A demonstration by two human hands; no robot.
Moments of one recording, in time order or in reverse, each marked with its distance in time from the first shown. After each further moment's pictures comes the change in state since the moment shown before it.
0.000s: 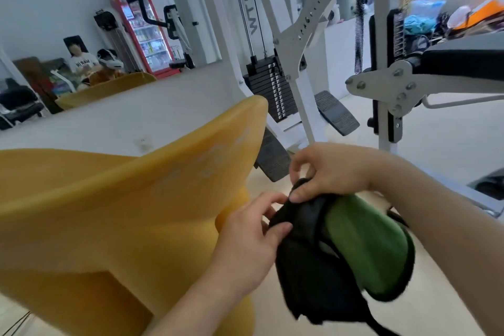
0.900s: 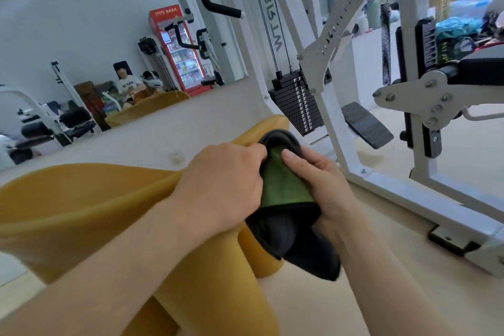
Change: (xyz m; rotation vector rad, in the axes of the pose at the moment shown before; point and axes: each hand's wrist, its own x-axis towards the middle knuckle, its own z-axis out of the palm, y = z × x) left_hand 0.053 0.073 -0.084 1.059 0.041 0.269; right_hand 0.031 -0.026 0.056 1.681 0.311 -0.329
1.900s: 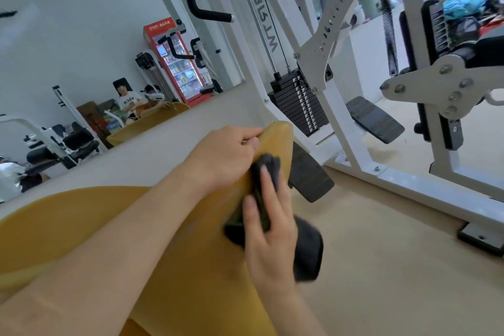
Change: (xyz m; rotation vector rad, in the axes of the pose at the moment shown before) left_hand 0.080 -0.037 0.026 -0.436 -0.211 -0.226; right_hand 0.027 0.113 0.043 -0.570 0.426 -0.669
